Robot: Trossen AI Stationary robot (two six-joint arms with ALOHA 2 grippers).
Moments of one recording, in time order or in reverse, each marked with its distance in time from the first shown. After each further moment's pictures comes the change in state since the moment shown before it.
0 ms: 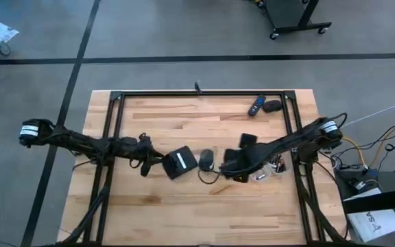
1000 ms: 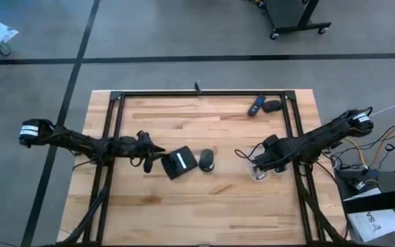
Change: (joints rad) left arm 0.000 0.000 0.000 0.064 -0.061 -0.011; right arm -0.068 -0.371 -0.540 0.000 -0.232 0.853
